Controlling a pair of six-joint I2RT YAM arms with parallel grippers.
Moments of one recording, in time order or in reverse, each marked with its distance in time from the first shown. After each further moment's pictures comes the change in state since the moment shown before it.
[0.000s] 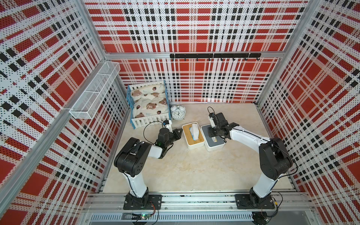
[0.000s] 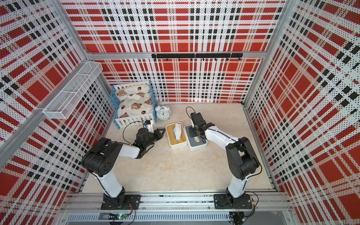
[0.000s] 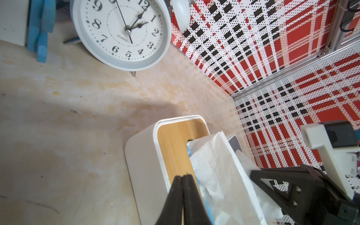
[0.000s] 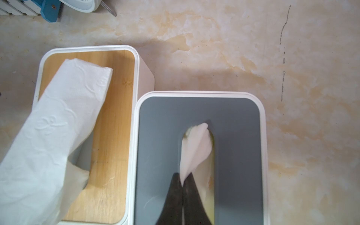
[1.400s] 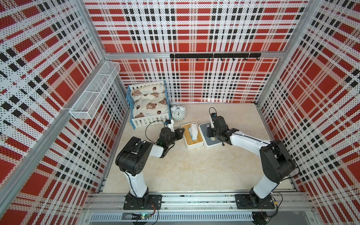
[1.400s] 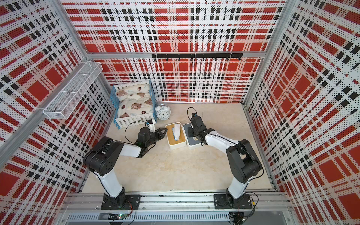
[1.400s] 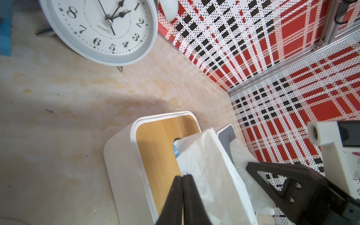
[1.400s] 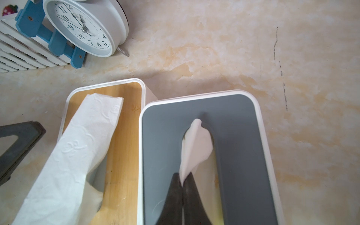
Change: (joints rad) left arm -0.021 0.018 0.024 0.000 0.020 0.000; right arm 0.032 -0.048 -0.132 0.249 0.048 0.119
